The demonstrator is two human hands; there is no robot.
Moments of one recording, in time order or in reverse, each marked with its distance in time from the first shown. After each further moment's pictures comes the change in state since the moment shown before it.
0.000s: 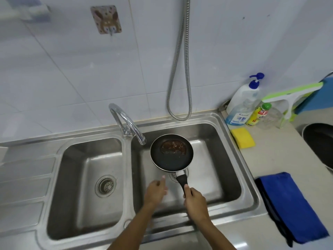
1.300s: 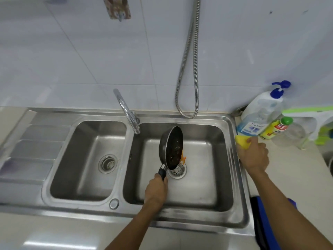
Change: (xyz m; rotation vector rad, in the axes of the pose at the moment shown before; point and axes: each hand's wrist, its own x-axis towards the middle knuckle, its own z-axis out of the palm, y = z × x) left_hand -0.044 0.034 0.064 0.455 0.300 0.009; right_hand 0.204 -0.044 -0.222 -0.500 0.413 -0.302
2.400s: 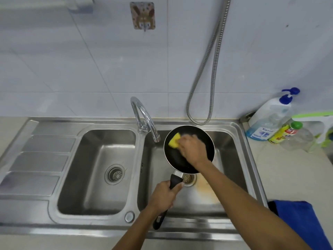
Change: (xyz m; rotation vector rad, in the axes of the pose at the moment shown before) left_hand 0.007 -0.034 -0.070 -0.564 -0.416 0.202; right_hand -0.091 -0.213 0.080 -0.218 -0.128 -0.820
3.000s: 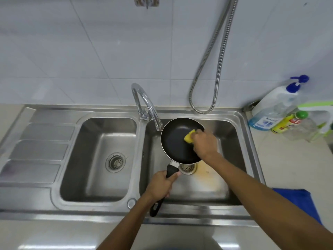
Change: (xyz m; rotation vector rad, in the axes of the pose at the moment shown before) left_hand 0.000 -0.011 -0.015 -0.037 0.015 -0.049; right_hand -0.022 0.010 -0.012 -0.195 -0.202 0.153
